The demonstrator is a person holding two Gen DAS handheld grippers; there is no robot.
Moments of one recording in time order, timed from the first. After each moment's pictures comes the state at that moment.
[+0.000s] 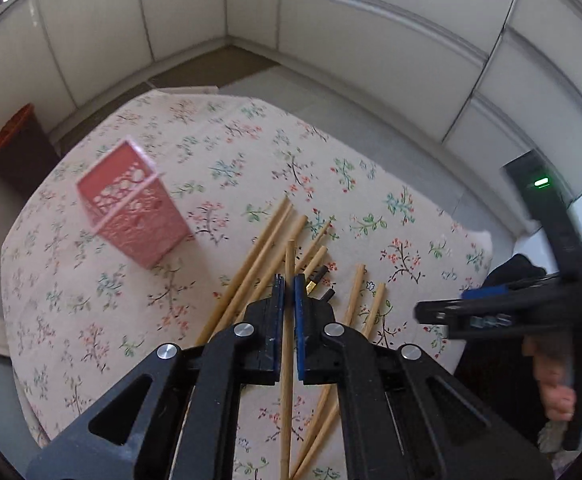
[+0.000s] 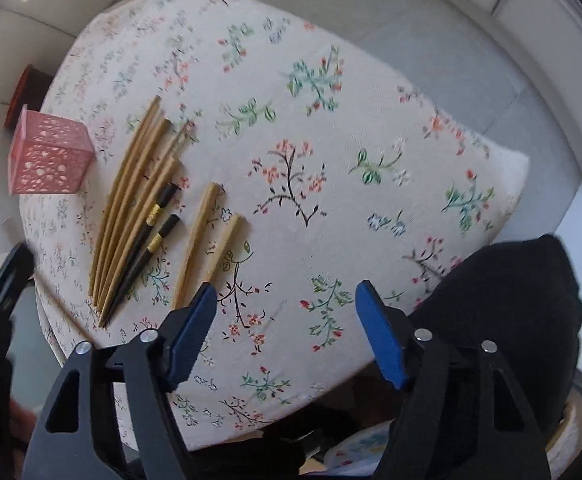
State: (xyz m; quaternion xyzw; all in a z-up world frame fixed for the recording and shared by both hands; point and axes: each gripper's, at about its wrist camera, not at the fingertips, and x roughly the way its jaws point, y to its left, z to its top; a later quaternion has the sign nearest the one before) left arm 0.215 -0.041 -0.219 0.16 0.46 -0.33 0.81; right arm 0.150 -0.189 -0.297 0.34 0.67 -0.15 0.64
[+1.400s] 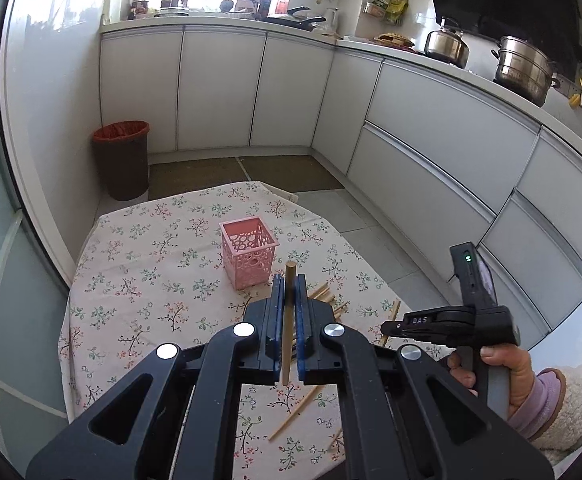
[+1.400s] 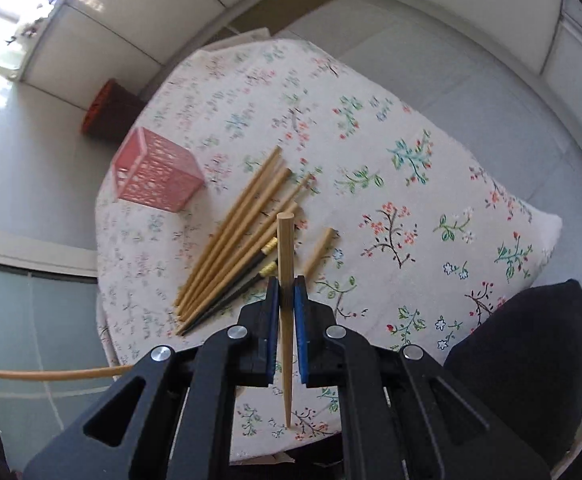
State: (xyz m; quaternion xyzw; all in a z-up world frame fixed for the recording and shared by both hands) left arm 0.131 0.085 -0.058 -0.01 0.34 -0.22 0.92; right arm 0.158 -0.158 -0.208 0.34 0.55 -0.05 0.76
